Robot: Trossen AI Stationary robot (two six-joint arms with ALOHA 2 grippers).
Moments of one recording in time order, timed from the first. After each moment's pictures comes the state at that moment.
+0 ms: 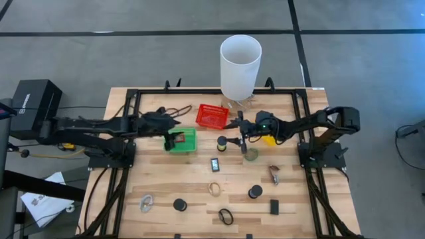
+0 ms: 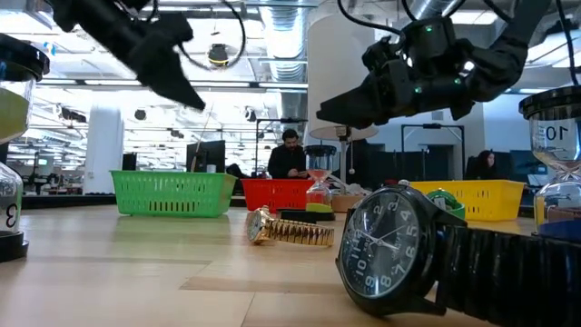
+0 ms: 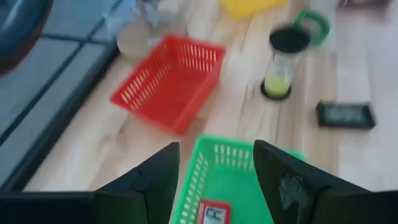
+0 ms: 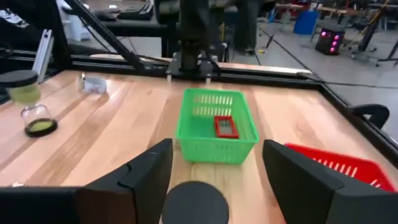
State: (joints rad) left arm 0.13 0.94 0.61 -0.24 -0.26 0.01; right arm -0.22 1.59 0.53 0.87 -0.26 -0.11
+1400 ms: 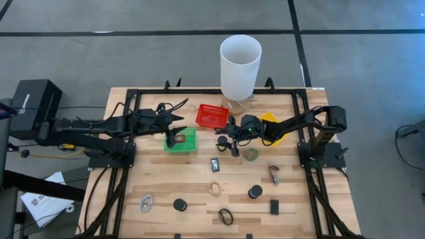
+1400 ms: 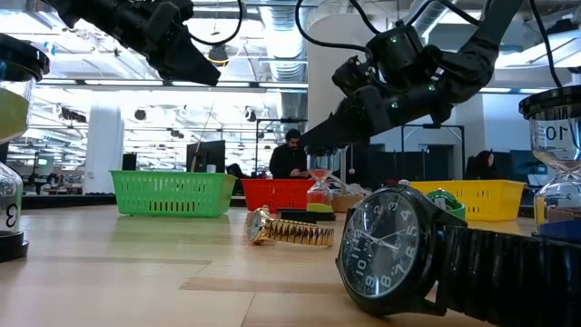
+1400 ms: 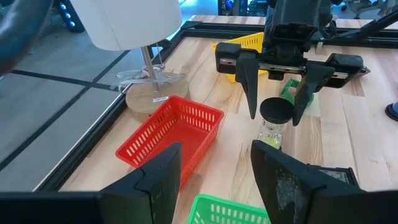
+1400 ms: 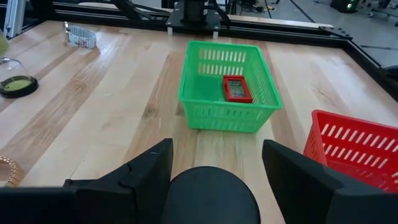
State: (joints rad) left arm 0.13 0.91 0.61 -0.10 -0.26 0.01; right arm -0.17 1.73 0.67 0.68 -0.21 -0.16
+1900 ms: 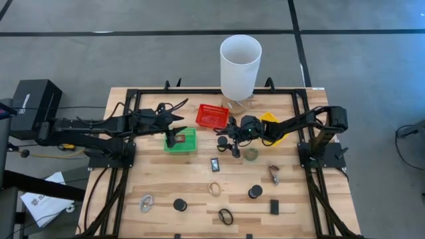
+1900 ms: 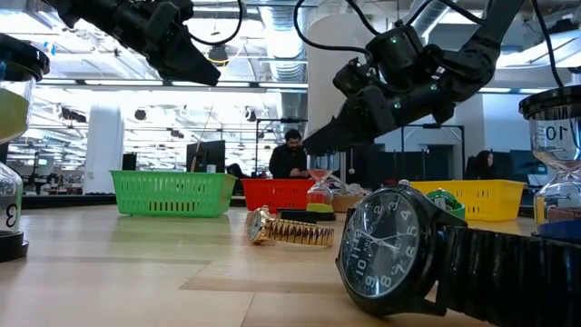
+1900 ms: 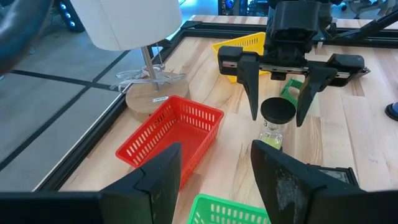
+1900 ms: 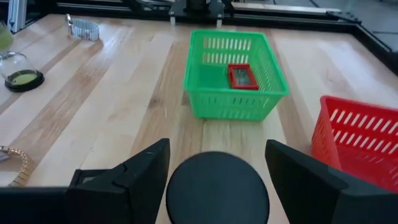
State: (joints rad) left arm 0.13 0.91 0.61 -0.10 -0.26 0.01; right arm -0.16 1.71 0.67 0.64 -0.21 -0.13
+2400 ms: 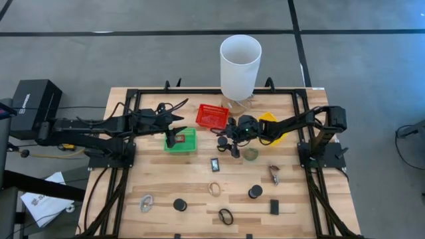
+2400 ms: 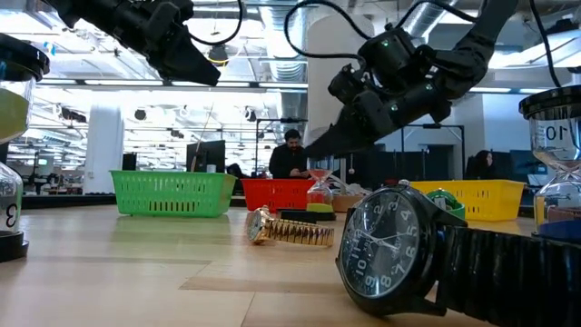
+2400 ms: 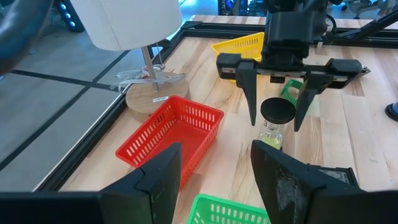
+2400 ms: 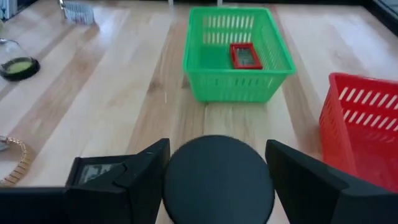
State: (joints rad) left arm 0.13 0.91 0.61 -0.10 -0.26 0.01; right arm -0.16 1.72 0.72 0.52 -0.21 -0.11
